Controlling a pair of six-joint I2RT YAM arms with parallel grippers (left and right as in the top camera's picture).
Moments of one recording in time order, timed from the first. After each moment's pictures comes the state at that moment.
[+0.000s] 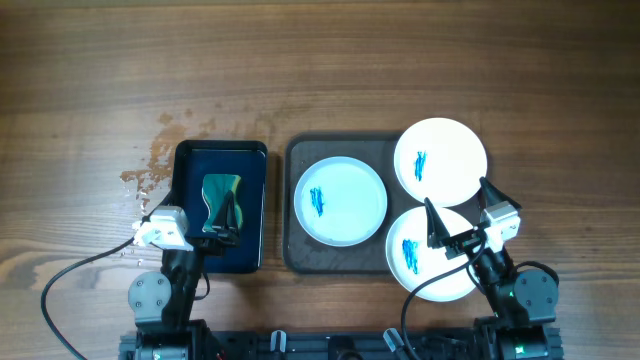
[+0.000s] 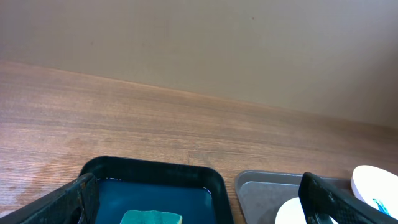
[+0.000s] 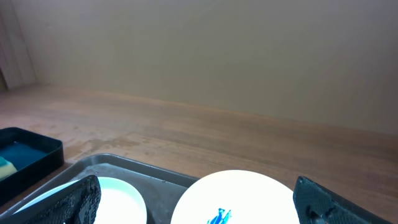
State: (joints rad) left arm 0.06 0.01 0.01 -0.05 0.21 -0.24; right arm 0.08 0.02 0.01 0.02 -0.26 -0.01
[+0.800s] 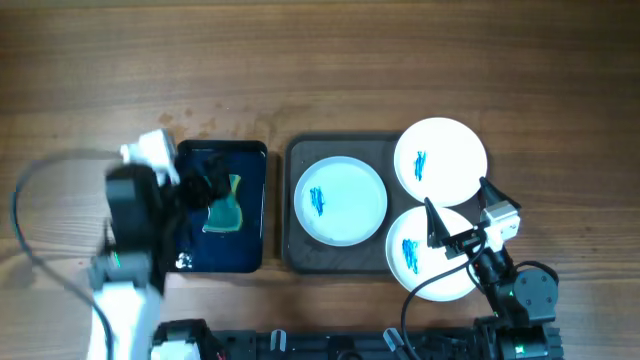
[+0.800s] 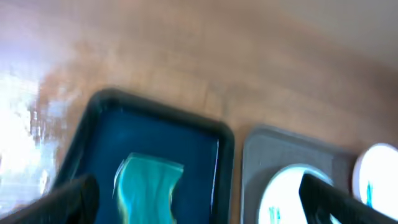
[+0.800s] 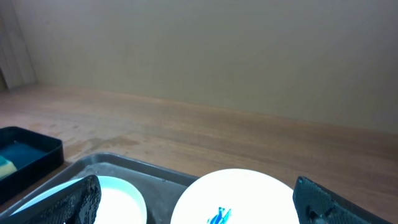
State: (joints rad) left arm 0.06 0.91 0.68 -0.46 0.19 -0.34; right arm 0.08 0.02 0.01 0.01 -0.26 -0.01
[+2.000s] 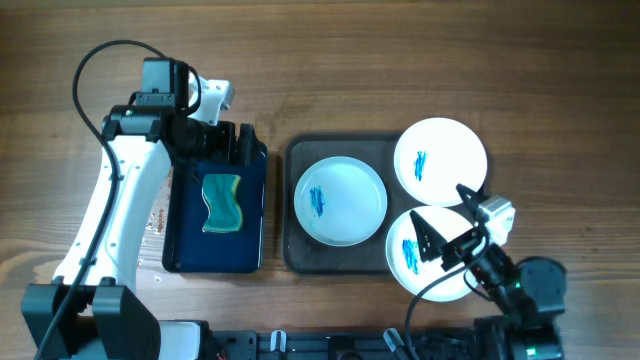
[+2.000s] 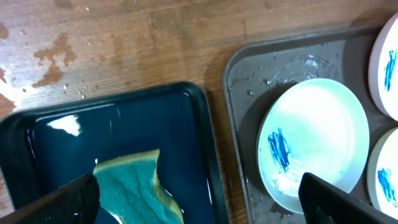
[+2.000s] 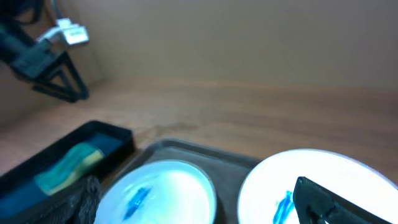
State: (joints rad) left arm -0.04 1.55 1.27 -0.94 0.31 0.09; right arm 0.08 0.12 0.15 -0.14 -0.47 0.15
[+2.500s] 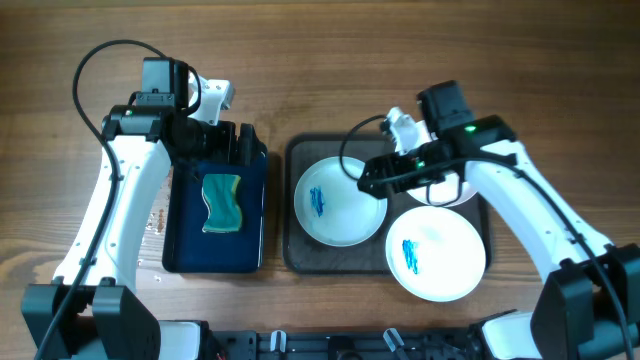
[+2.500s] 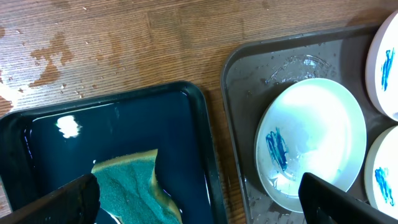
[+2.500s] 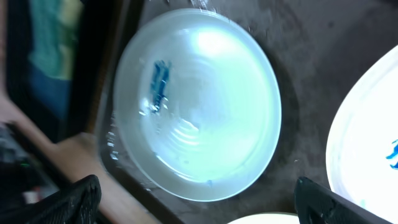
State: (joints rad) left arm -0.04 1.55 1.27 -0.94 0.31 0.09; right arm 0.32 1.59 1.14 -0.87 -0.44 0.00
